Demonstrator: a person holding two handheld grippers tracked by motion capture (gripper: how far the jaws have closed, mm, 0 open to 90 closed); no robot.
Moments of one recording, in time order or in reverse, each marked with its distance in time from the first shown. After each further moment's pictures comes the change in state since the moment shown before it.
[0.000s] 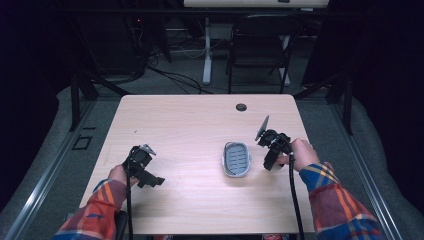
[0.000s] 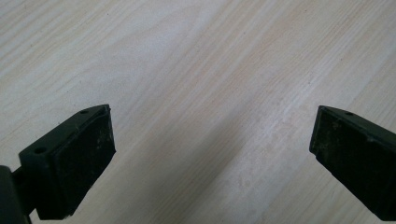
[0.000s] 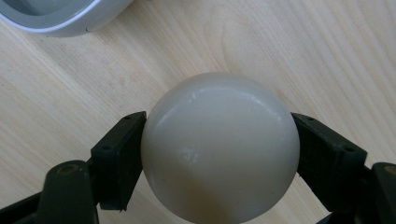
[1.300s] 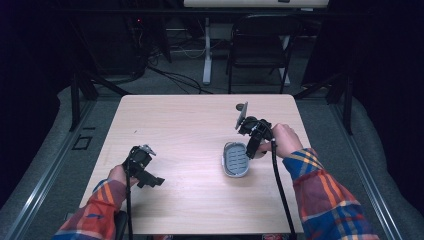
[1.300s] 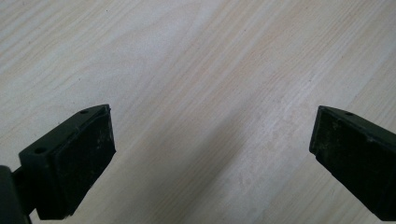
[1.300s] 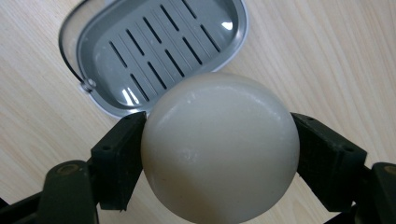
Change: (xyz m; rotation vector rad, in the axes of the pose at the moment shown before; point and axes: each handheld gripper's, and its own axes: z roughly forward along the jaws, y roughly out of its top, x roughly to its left) left arm 0.001 0.000 0.000 0.008 -0.003 0.002; right arm 0.025 0.057 -0.042 -0.048 -0.028 -0.111
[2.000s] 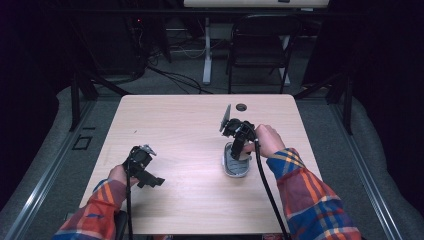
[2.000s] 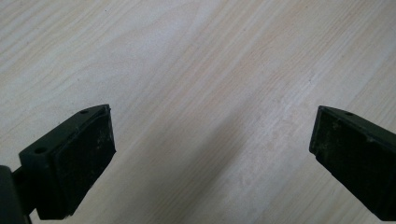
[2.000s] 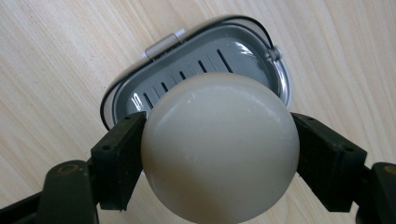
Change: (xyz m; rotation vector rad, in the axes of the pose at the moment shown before) left arm 0.000 0.000 0.001 0.002 -0.001 0.000; right arm 0.019 0.038 0.018 -0.012 0.051 -0.054
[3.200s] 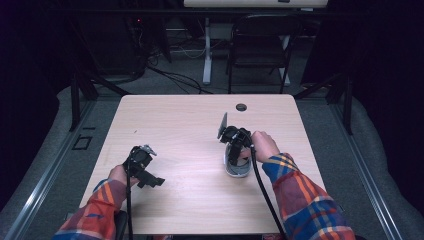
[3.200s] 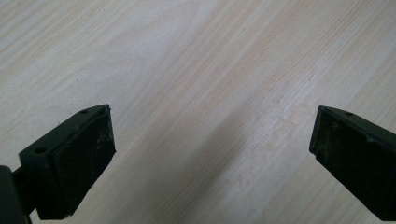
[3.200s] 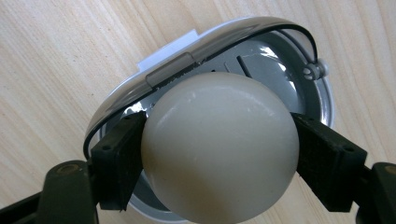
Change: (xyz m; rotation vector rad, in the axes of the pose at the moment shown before) left arm 0.000 0.000 0.001 0.002 -0.002 0.002; right arm 0.002 0.004 0.036 0.038 0.018 -0.013
